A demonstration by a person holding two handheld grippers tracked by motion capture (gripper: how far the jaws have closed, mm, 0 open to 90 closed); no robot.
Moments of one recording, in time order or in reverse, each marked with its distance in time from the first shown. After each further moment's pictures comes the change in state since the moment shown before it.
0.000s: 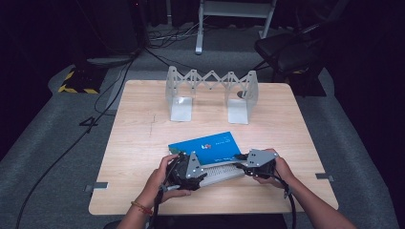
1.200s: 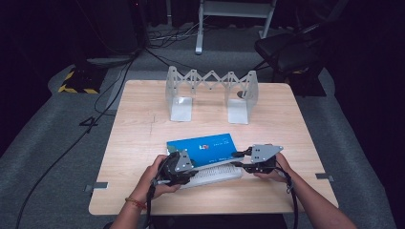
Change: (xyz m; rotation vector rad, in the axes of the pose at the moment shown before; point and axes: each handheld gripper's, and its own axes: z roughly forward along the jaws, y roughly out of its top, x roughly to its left) left arm 0.022 -0.022 0.004 0.014 -0.120 -0.020; right arm -0.020 -0.010 0.005 -0.161 0.137 -0.002
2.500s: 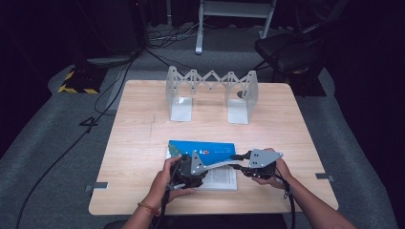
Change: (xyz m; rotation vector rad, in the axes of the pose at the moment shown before) left arm -0.026 0.025 0.021 0.019 0.141 -0.111; right arm 0.023 0.025 -0.008 0.022 -0.074 0.004
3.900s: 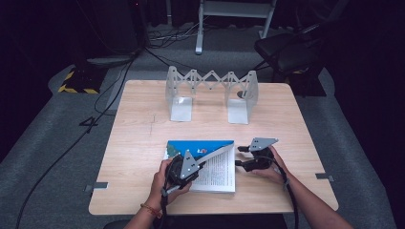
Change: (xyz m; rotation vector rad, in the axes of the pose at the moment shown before) left arm 0.009 -0.012 -0.017 -0.218 0.022 -0.015; right arm -0.043 -0.071 0.039 0.100 0.001 0.330
